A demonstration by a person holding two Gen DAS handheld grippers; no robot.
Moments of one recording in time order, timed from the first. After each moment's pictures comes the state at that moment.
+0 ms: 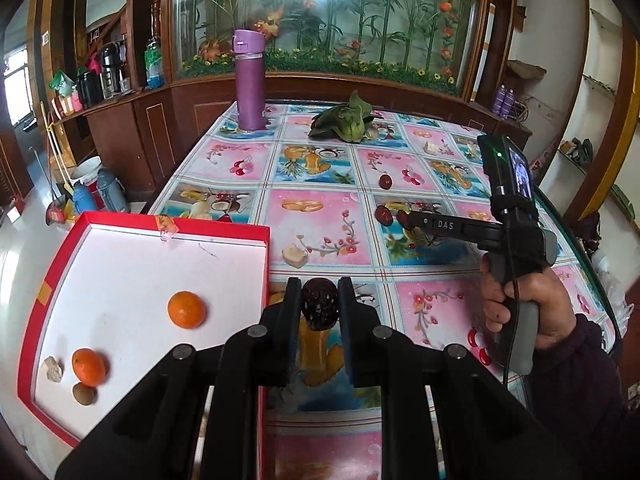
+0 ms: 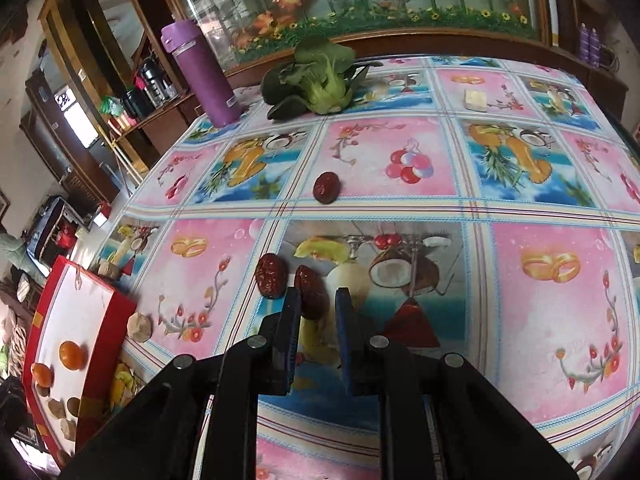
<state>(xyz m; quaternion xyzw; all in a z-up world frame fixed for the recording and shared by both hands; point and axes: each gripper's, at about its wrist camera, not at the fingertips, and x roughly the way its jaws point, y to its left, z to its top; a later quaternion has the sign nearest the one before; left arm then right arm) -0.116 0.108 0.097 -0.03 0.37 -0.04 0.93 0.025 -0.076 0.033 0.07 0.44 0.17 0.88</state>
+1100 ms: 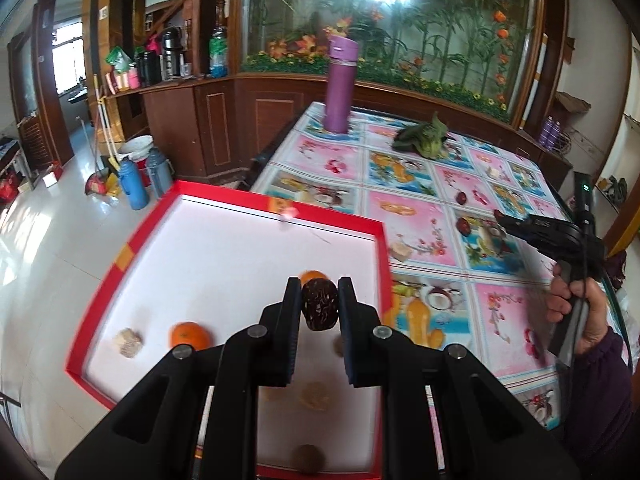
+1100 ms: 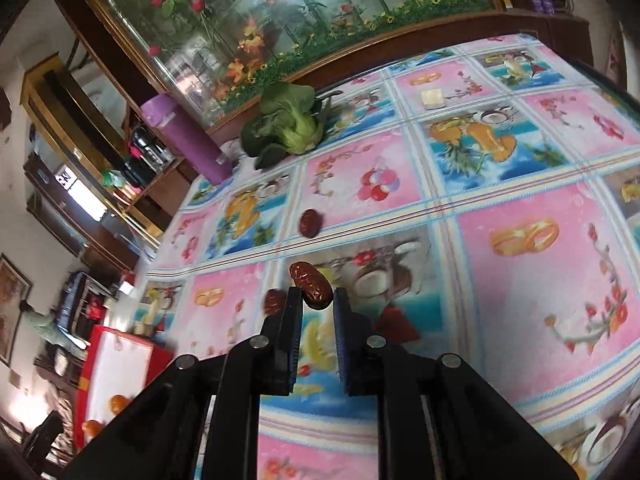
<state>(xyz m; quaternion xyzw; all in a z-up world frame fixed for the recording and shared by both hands) -0.153 0.202 0.101 -0.06 0.36 0.05 0.93 0.013 -0.109 0.047 0.21 0.40 0.16 0.88</state>
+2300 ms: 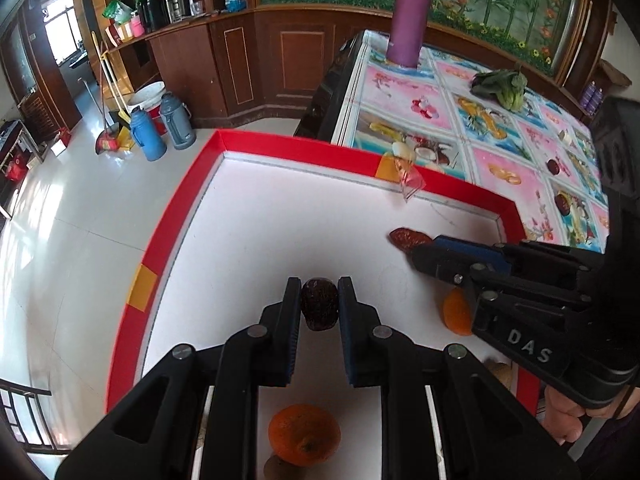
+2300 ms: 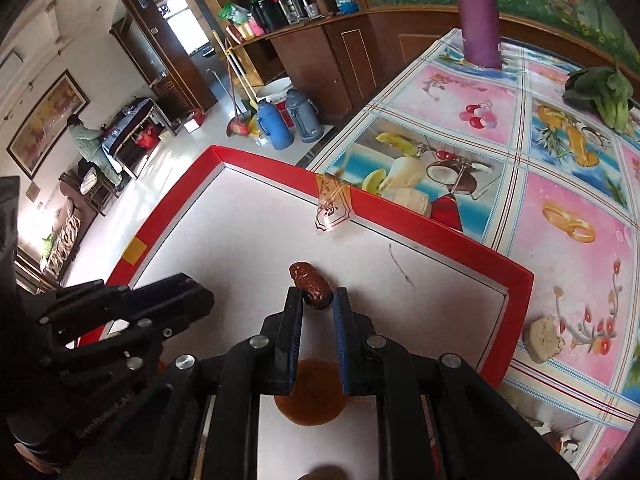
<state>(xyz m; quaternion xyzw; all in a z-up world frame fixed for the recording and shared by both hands) -0.076 0.288 0.045 -0.06 0.49 0.08 0.87 -0.034 0.175 0.042 -0.01 0.48 0.36 0.80</state>
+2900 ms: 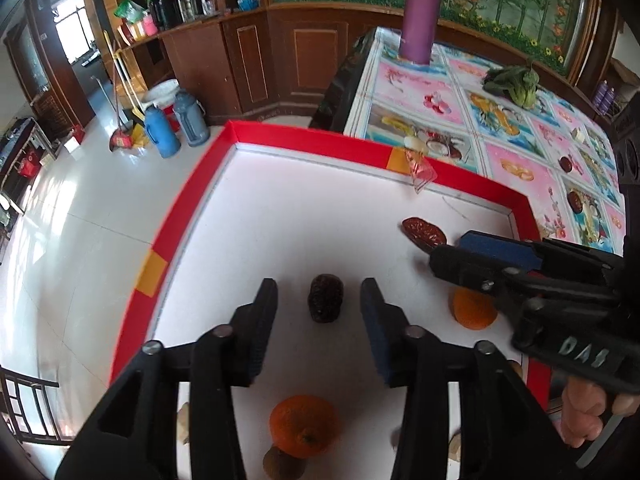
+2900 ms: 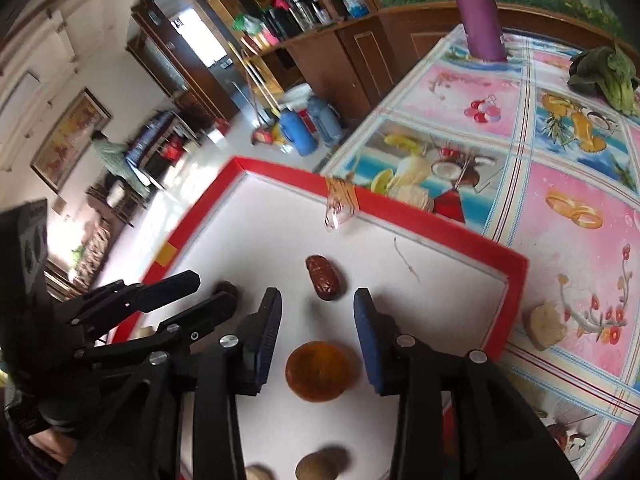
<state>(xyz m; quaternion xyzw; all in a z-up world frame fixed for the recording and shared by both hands) -0.086 0.285 0.050 -0.05 0.48 0.11 0.87 -0.029 0.153 0.048 0.04 0.47 0.41 0.78</state>
